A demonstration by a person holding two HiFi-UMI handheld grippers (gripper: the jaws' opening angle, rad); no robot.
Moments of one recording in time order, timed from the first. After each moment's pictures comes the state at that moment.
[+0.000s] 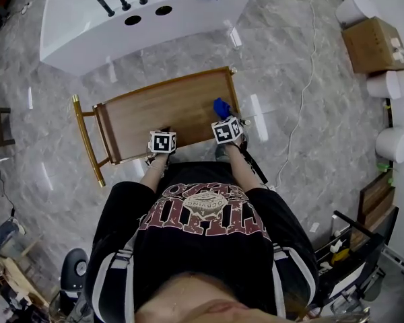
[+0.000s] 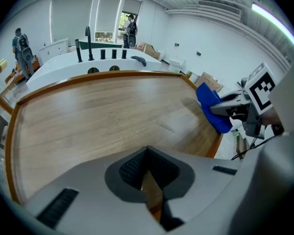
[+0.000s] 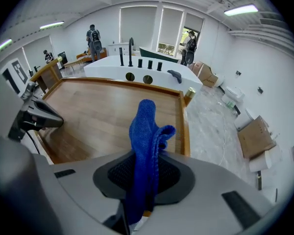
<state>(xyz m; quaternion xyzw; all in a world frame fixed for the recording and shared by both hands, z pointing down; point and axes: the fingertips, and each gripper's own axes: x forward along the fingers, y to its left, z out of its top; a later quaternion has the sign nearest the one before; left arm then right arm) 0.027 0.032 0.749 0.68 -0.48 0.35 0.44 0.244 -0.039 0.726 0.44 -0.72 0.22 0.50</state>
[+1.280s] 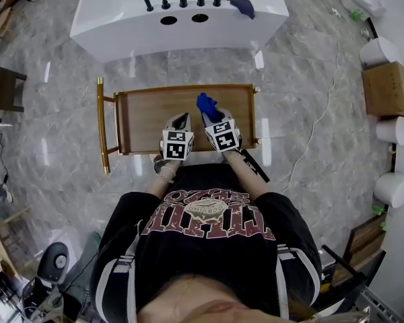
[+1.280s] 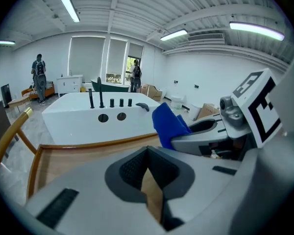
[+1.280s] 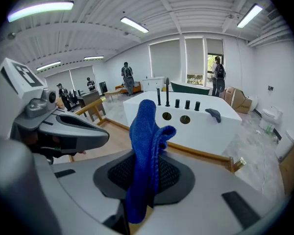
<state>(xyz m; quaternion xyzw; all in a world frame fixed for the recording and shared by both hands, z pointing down) 0.017 -0.037 0.604 0.72 -0.59 0.21 0.30 0.076 -0.069 0.621 0.30 -0.88 0.17 0.33</state>
